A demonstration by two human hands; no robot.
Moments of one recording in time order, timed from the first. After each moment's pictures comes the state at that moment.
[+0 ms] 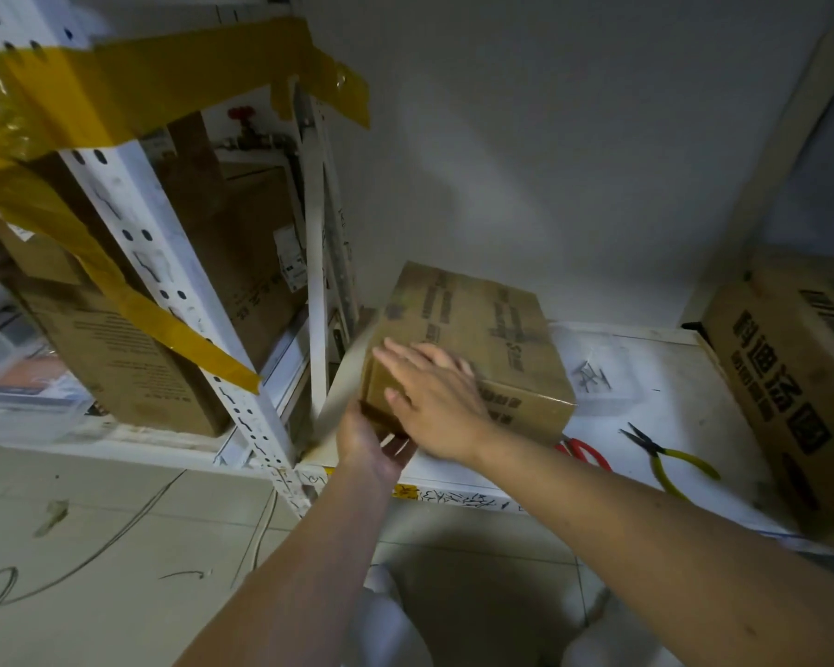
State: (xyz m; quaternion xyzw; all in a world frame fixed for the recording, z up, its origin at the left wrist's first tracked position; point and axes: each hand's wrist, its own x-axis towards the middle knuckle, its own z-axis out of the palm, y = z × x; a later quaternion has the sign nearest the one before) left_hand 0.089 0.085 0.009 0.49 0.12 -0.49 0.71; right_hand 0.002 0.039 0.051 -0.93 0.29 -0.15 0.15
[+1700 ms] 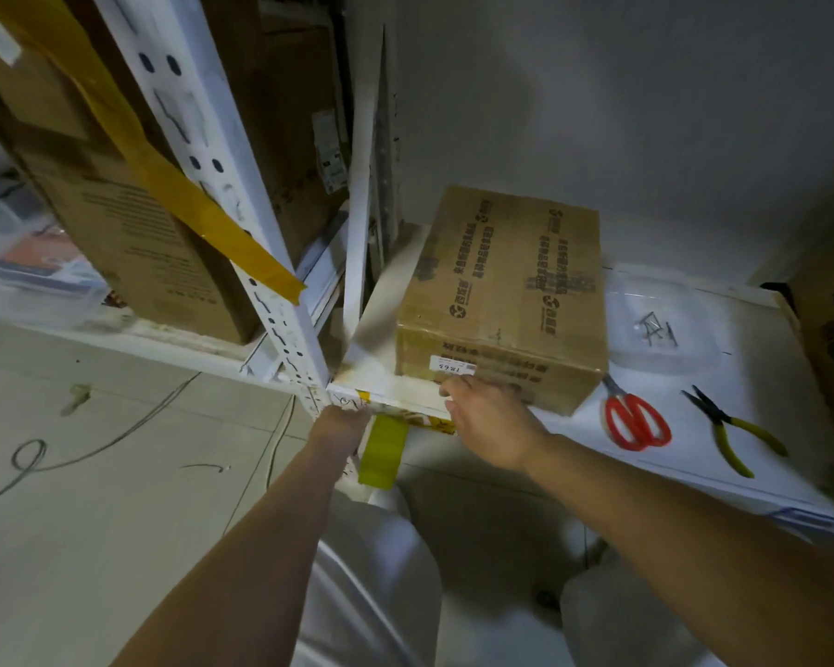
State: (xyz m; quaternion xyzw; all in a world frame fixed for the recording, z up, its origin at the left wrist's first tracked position) left_hand 0.180 0.144 -0.110 0.85 -0.08 -0.39 0.35; right_hand 0.005 0.037 -0.070 -0.96 0.23 -0.05 0.12
